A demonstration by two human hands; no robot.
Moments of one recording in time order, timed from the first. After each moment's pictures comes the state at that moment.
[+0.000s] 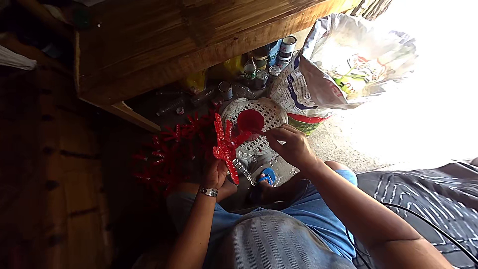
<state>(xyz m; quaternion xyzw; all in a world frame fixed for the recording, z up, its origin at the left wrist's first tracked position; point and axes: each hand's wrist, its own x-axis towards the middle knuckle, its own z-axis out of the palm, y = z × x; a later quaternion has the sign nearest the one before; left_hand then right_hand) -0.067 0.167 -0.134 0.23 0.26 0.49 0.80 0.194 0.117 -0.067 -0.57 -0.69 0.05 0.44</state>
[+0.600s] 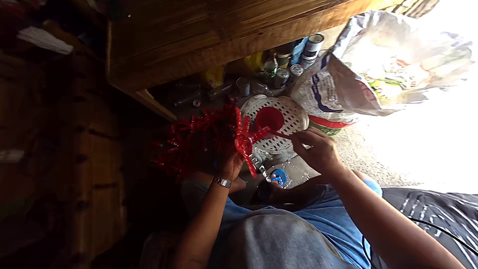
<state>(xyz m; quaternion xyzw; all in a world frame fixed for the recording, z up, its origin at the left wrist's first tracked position) -0.071 0.169 -0.135 0.22 0.27 0.48 0.81 0.195 0.109 -0.069 -0.57 -0.70 0.07 0.43</state>
